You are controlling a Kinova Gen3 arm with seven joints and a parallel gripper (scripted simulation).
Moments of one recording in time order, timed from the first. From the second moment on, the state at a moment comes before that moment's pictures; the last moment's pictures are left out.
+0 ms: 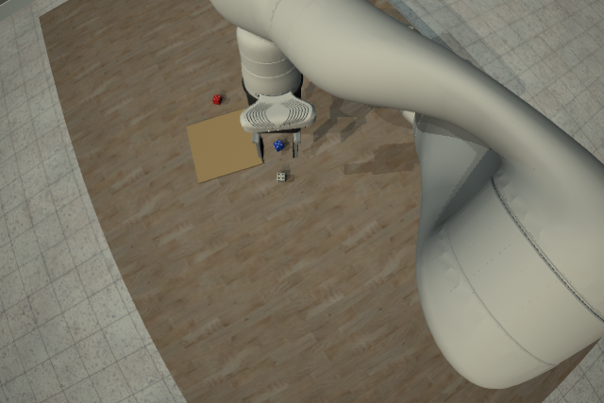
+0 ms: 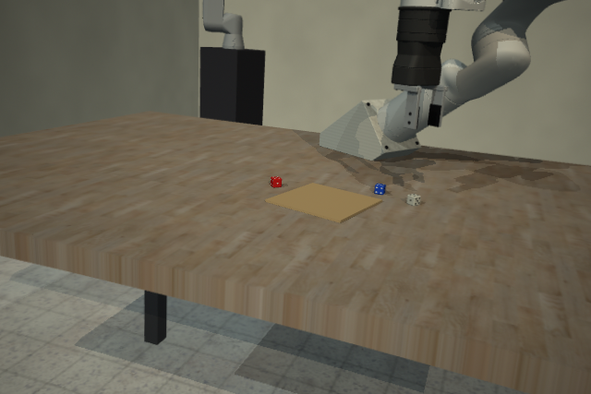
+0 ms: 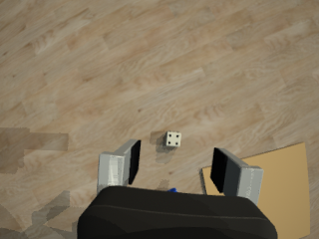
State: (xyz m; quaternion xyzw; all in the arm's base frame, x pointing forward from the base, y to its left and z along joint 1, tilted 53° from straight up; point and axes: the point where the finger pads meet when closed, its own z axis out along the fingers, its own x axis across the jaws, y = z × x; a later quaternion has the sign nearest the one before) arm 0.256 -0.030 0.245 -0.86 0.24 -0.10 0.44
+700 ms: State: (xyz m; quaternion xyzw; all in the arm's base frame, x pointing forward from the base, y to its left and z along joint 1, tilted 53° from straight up) arm 0.263 -0.026 0.242 -0.83 0.34 -0.05 0.44
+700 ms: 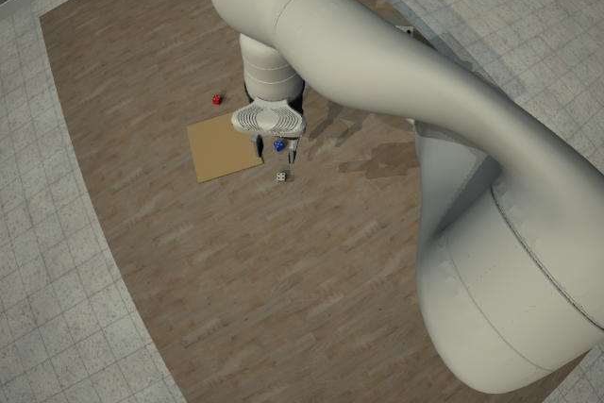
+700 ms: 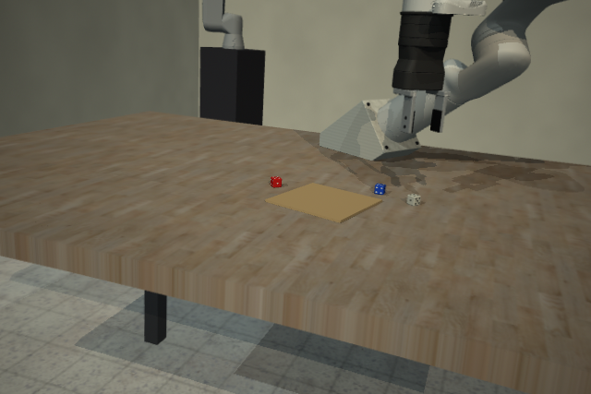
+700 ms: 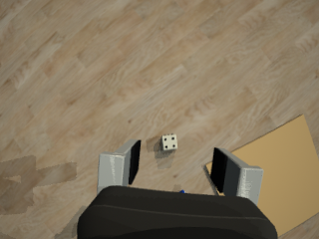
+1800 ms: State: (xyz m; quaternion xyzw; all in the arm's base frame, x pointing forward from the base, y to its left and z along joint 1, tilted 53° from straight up) arm 0.277 -0.002 0.221 -0.56 0.70 0.17 0.41
